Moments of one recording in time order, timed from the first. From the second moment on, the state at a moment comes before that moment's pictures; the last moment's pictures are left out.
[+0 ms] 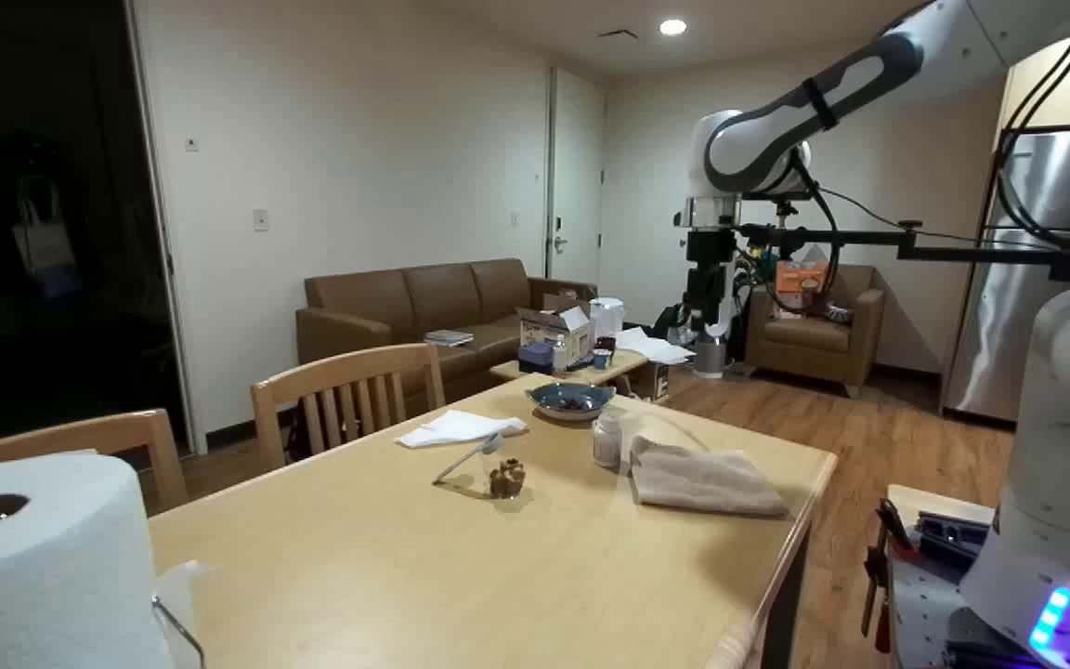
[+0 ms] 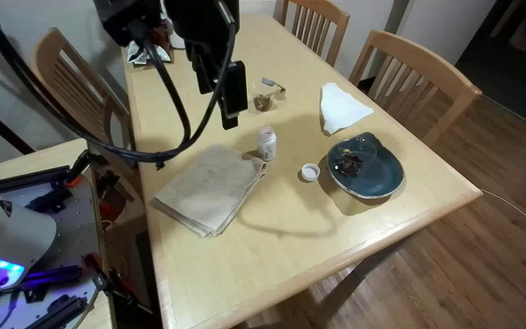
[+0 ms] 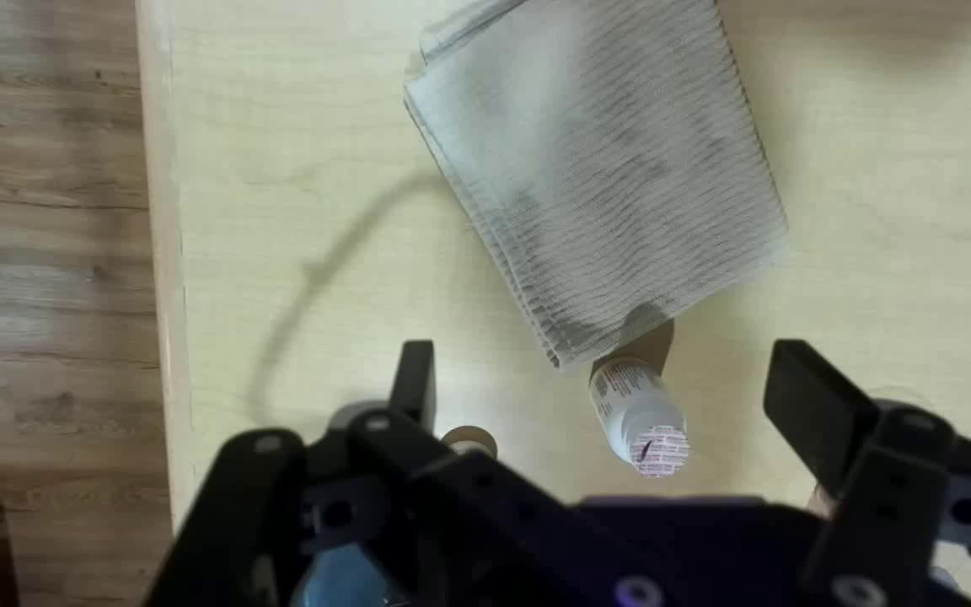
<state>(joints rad) -0.08 -0.22 -0.21 -2.32 -0.03 2.06 -0.25</state>
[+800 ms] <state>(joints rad) -0.08 -0.17 -0.22 -2.32 -0.10 1.94 -0.49</state>
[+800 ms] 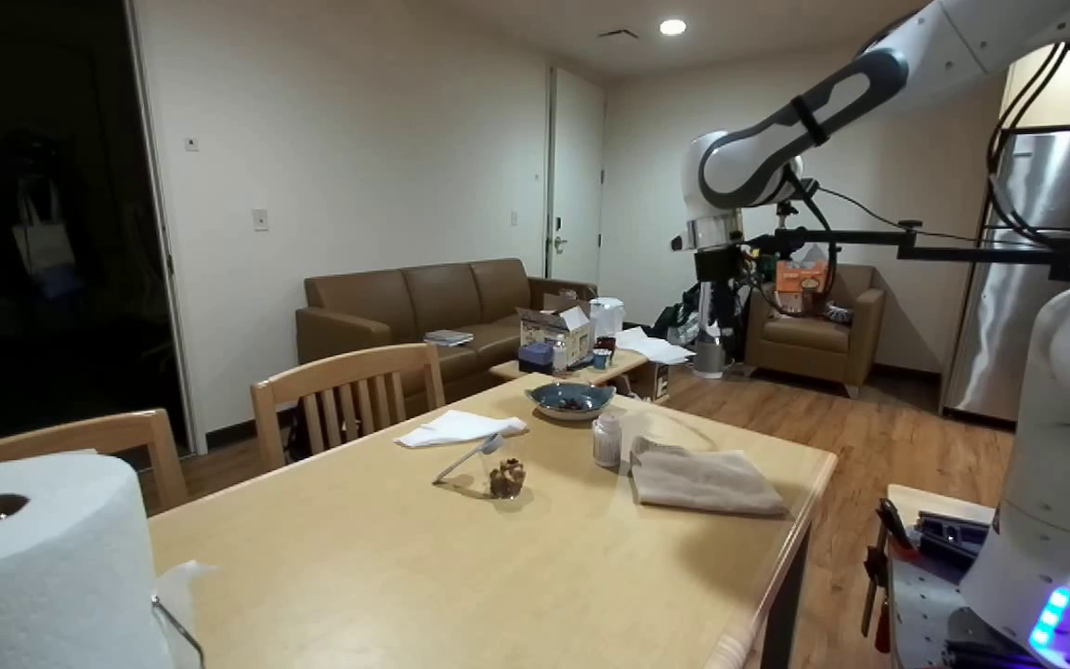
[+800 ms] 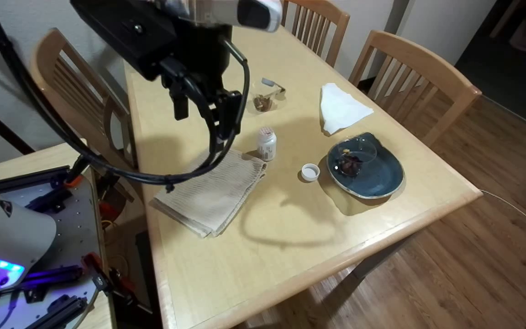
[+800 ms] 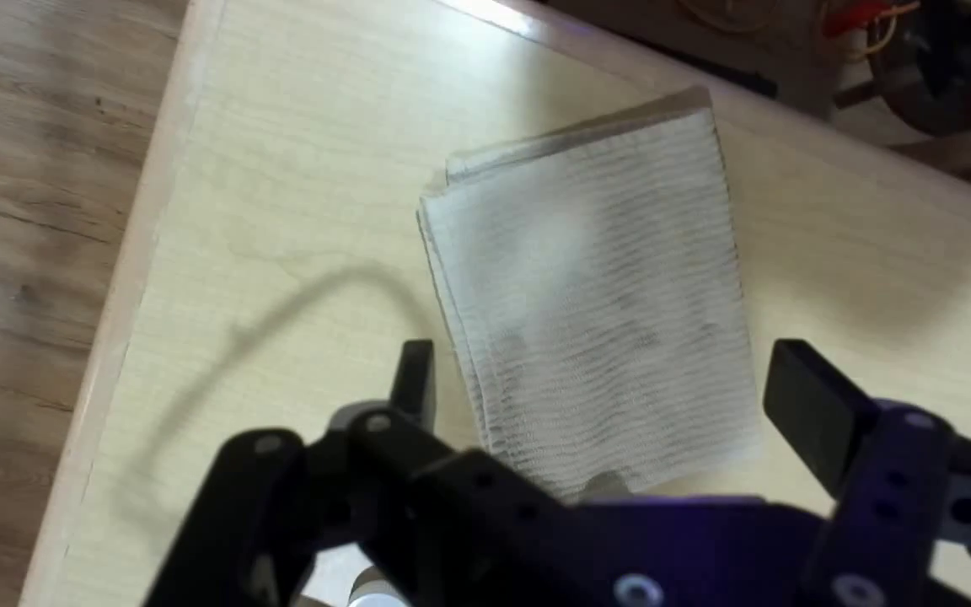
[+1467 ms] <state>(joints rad) -0.11 -0.07 -0.22 -2.32 -0.25 1.94 -0.57</state>
